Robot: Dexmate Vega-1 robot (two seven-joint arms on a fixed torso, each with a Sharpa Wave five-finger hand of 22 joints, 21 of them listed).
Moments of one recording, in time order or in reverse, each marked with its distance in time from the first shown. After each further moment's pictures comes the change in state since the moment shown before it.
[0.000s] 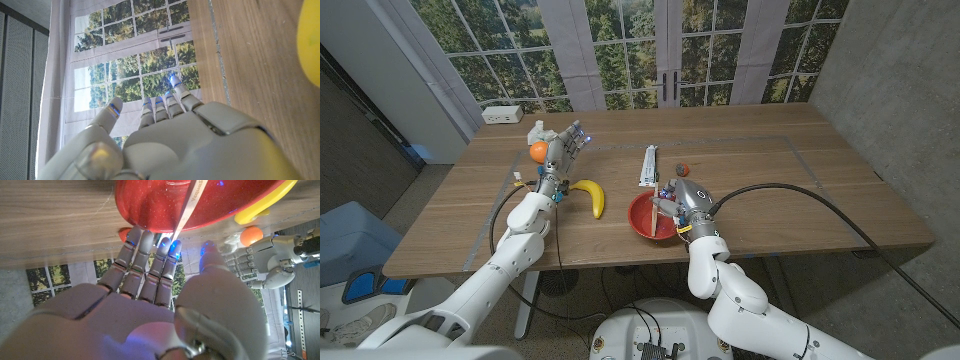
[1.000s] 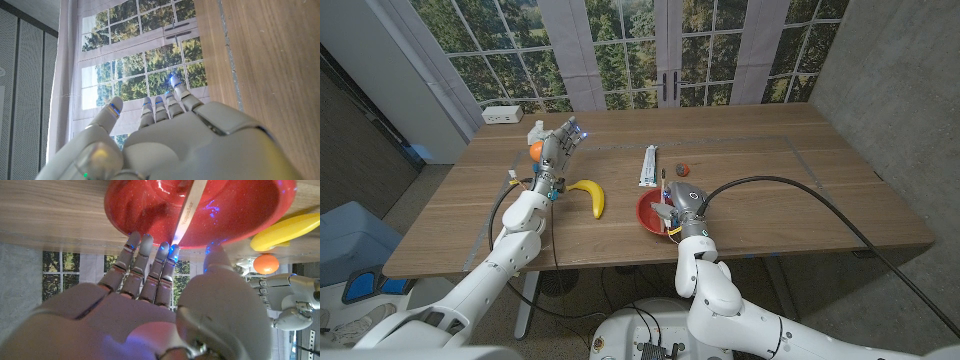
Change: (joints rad) left arm -0.024 -0.003 -0.011 0.046 -0.014 -0.045 -0.058; left_hand 0.000 0.000 0.012 -0.012 0.000 0.005 -0.006 0.000 0.000 0.000 0.000 0.000 0.000 0.005 -0.006 -0.005 -0.005 0.005 -0.005 -0.011 0.000; right arm 0.125 0.055 -0.170 0.080 -0.162 -0.254 0.088; right_hand 0.004 -0.032 -0.032 -0.005 0.024 -0.097 -0.021 -0.056 -0.045 -0.128 -0.019 -0.028 0.011 -0.126 0.006 0.031 0.085 -0.100 0.013 -0.014 0.000
